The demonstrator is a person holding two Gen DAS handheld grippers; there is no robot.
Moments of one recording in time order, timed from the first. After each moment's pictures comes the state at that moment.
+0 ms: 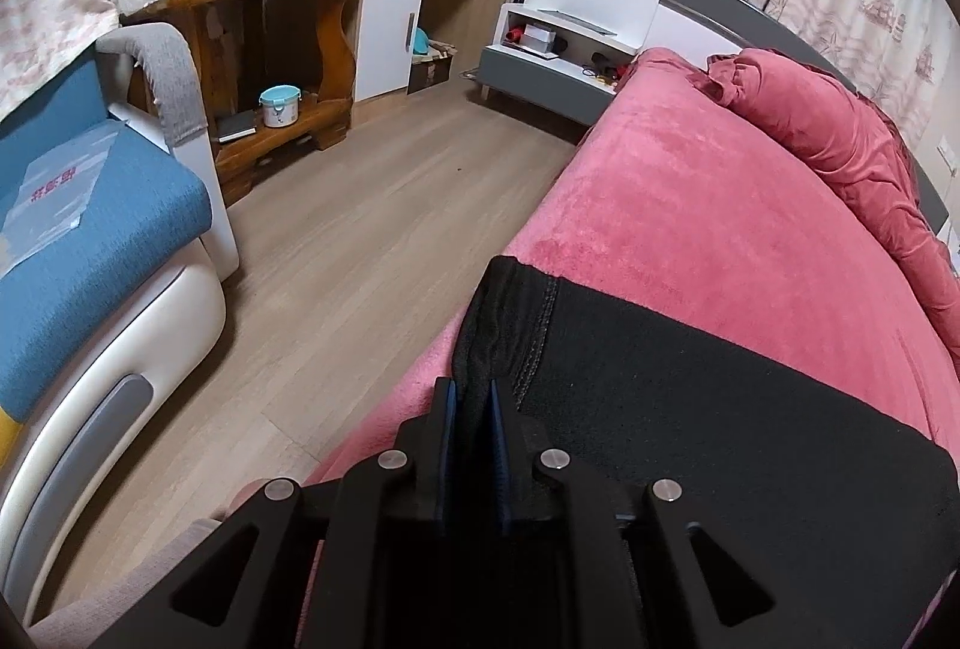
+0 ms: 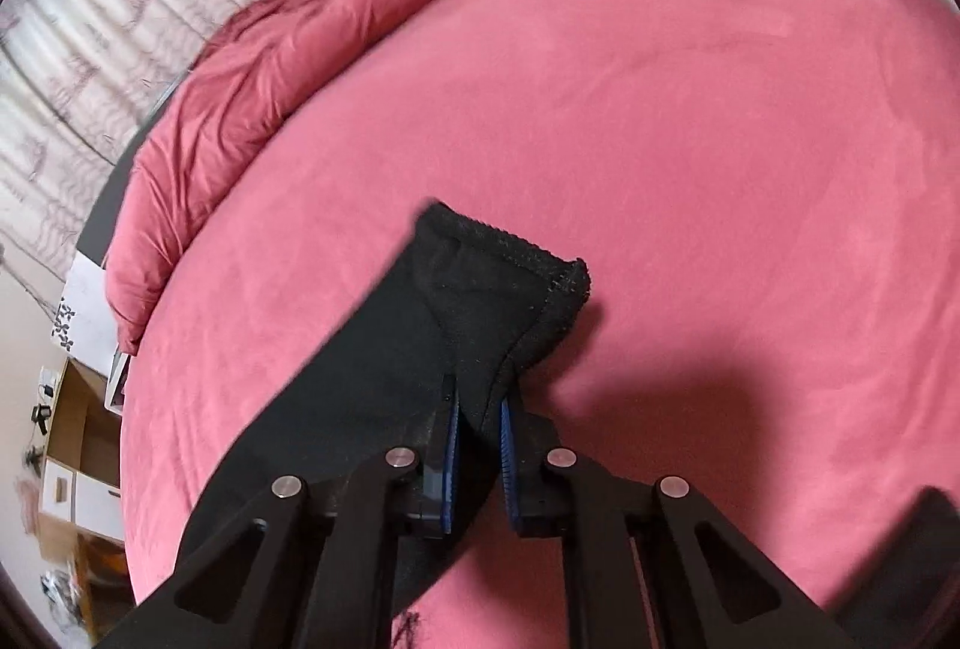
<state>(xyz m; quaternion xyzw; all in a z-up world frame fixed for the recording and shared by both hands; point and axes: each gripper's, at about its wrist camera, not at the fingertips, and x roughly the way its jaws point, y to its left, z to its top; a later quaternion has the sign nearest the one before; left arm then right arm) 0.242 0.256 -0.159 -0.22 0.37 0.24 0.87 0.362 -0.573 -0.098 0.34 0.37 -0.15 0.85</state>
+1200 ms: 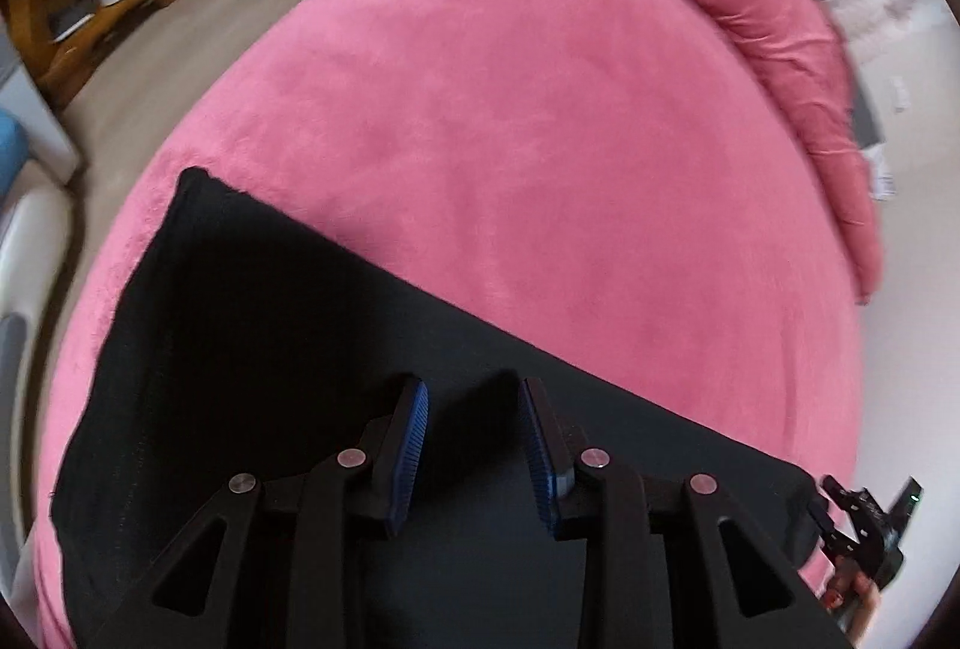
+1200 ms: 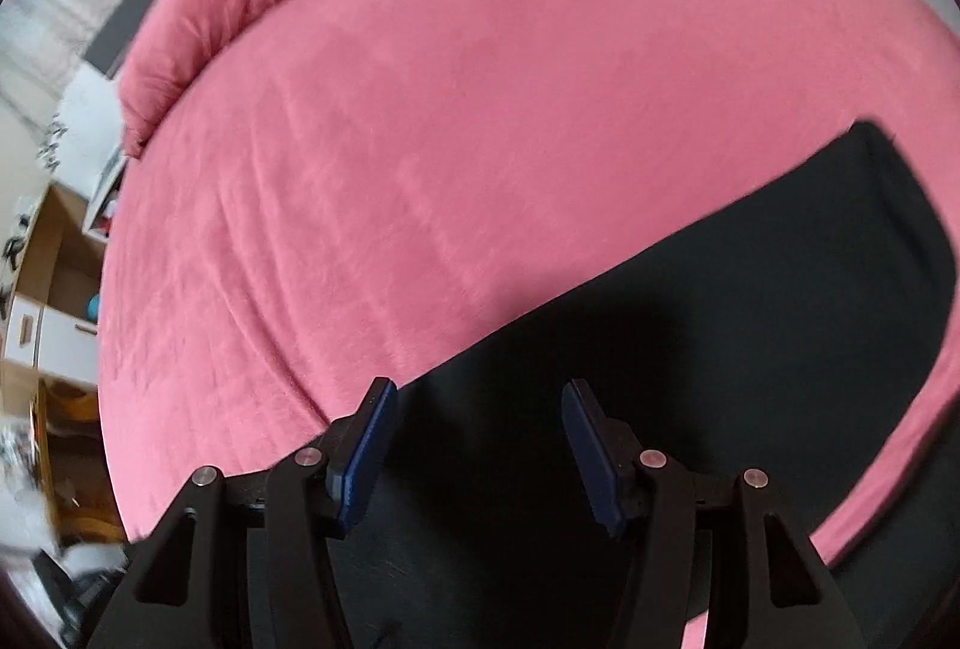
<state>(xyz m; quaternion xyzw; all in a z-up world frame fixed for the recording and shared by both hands) 0.358 0.175 -0.127 -0.30 0.56 0.07 0.77 0.399 -0.392 -0.078 0.26 0.55 -0.09 0.79</state>
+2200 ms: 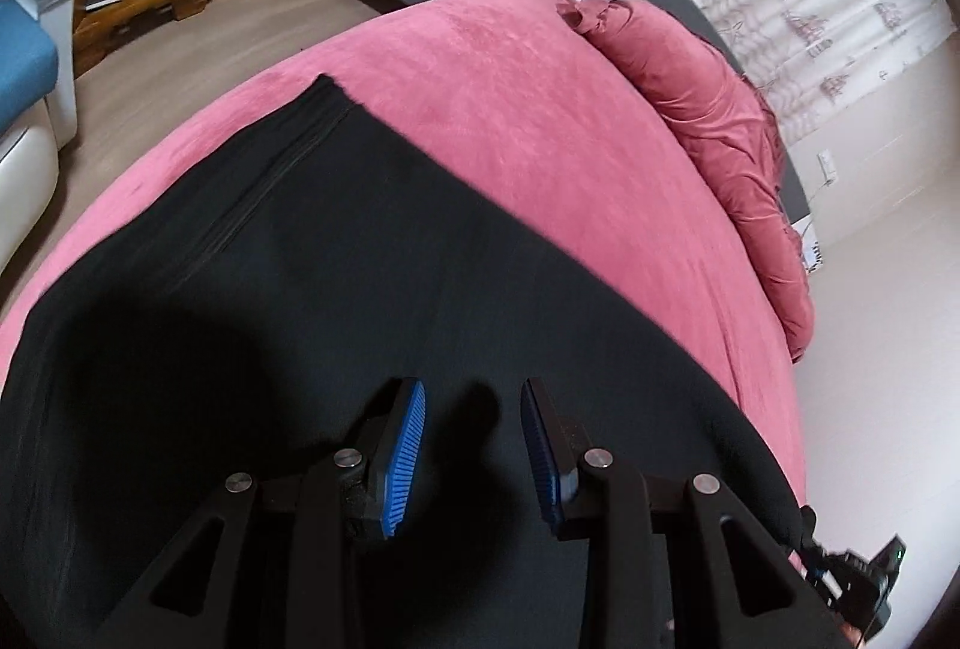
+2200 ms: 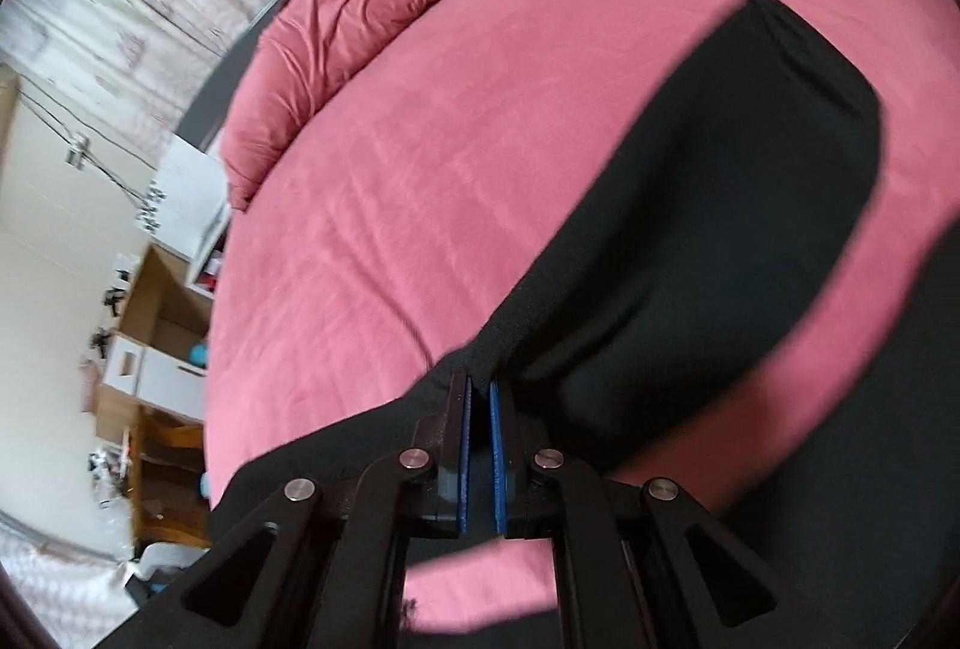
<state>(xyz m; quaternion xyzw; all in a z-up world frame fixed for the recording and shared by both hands) 0.217 0.164 -0.142 -0.38 0.40 0.03 0.83 0.232 -0.385 -0.048 0.35 0.43 -0.01 0.83</state>
